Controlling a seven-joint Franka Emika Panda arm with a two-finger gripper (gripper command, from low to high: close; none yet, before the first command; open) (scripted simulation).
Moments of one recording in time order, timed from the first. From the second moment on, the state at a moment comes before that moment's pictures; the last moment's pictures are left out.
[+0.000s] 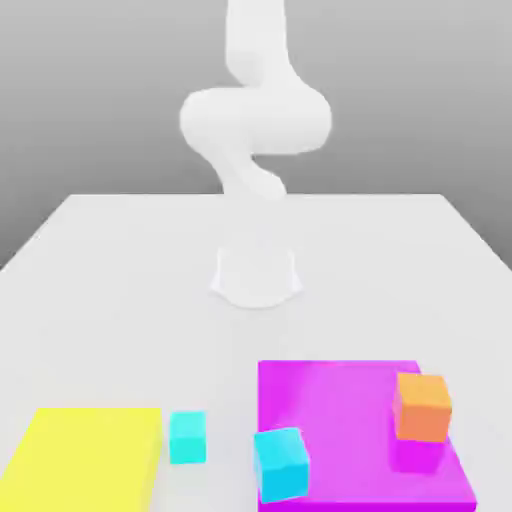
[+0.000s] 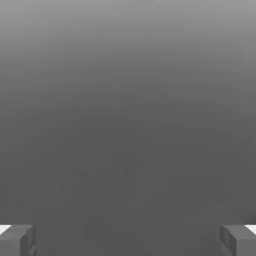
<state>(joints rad) -0.06 -0.73 0.04 -2.33 -0.02 2.34 0.91</state>
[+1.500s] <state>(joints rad) -0.36 0.37 0.09 -2.64 -0.23 3.00 2.23</state>
